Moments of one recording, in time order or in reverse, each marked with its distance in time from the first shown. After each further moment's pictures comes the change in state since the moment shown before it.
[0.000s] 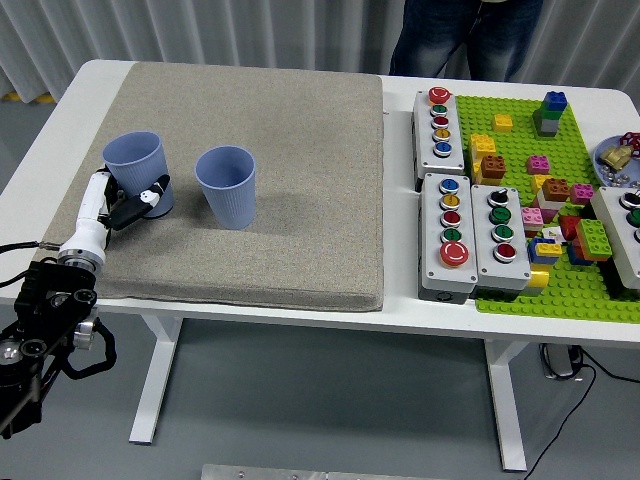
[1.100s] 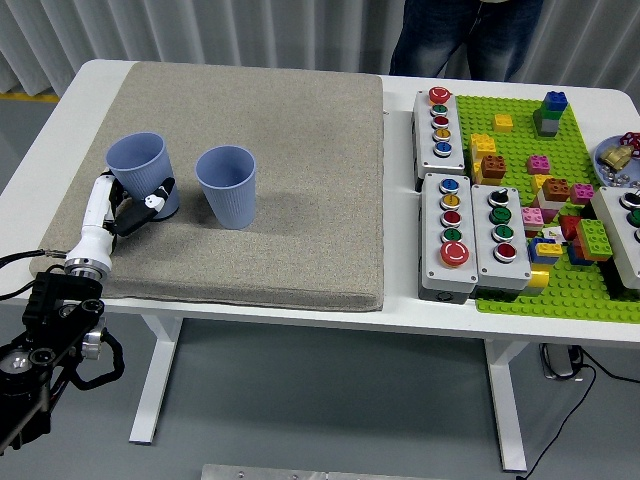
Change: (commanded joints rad) left arm 0.020 -0.029 -0.018 0.008 0.016 -0.008 -0.098; right arm 0.008 0.001 0.001 0.000 0.003 0.000 -0.002
